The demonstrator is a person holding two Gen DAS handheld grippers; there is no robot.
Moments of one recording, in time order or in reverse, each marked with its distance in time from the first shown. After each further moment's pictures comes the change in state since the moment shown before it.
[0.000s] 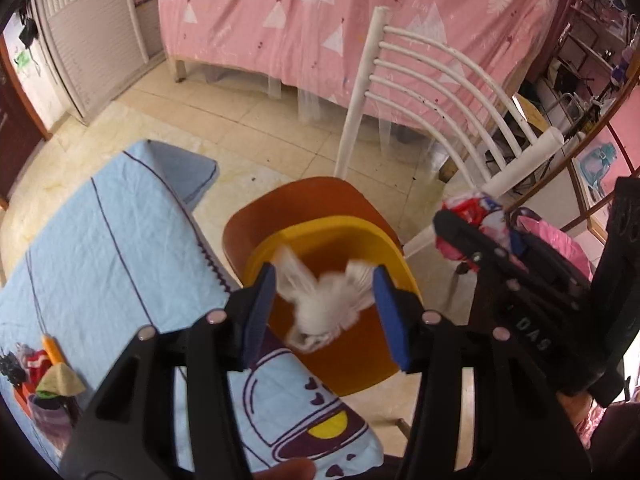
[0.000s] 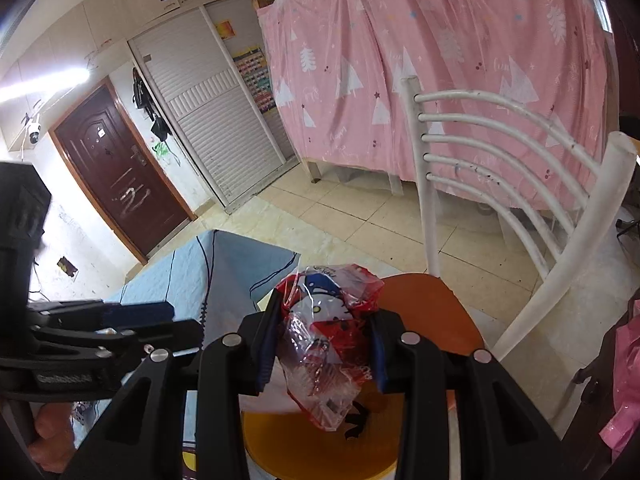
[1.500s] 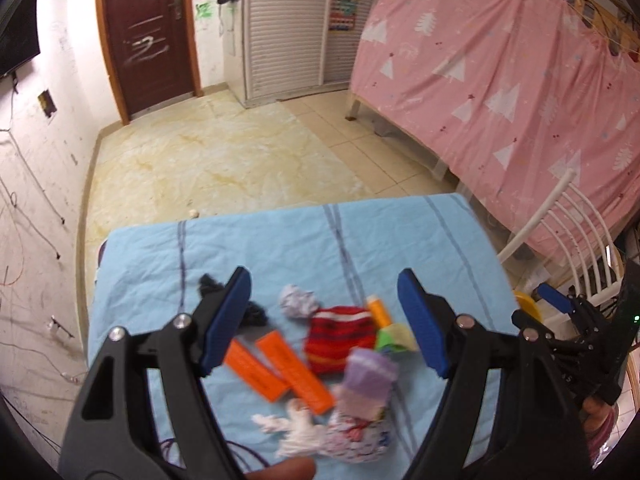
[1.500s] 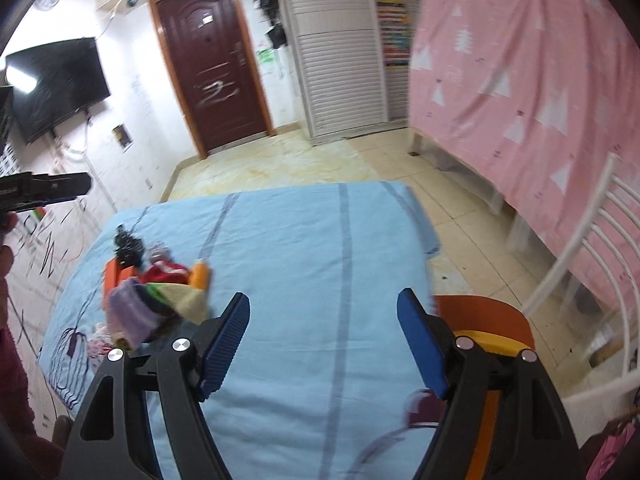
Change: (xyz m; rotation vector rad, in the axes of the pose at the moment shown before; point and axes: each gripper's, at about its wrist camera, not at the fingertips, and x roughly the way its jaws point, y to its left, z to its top) left arm -0.185 0.287 -0.127 -0.446 -0.244 0.323; right arm 0.066 0.245 -0.024 -0.457 0.193 0.177
